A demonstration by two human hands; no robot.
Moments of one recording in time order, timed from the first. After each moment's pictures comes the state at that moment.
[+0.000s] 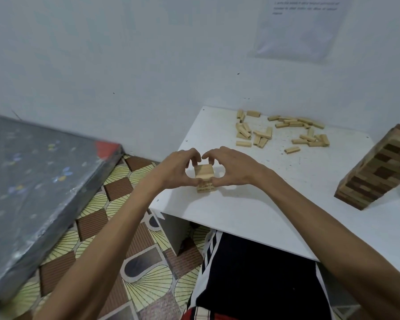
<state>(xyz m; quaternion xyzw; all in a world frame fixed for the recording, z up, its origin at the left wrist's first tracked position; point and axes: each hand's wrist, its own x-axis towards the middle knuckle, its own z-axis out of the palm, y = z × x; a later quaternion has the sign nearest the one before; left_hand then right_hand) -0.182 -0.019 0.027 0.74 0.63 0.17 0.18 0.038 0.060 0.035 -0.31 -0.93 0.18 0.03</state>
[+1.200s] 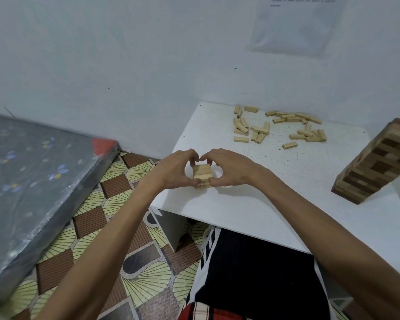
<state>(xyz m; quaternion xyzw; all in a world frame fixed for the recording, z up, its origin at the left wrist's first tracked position) -0.178 -0.020 0.012 0.74 0.64 0.14 0.17 0.039 0.061 0.019 -0.30 -0.94 0.18 0.02</state>
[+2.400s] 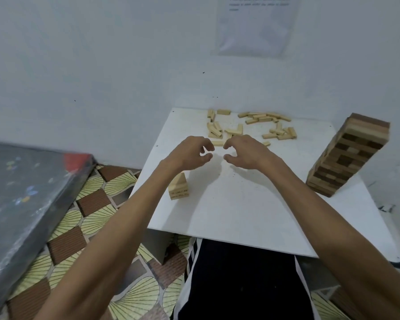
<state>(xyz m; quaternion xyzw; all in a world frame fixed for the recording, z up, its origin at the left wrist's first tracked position) -0.096 0.083 0.024 0.78 0.58 0.17 0.18 0.124 0.116 0.037 -0.49 -0.86 0.13 0.04</state>
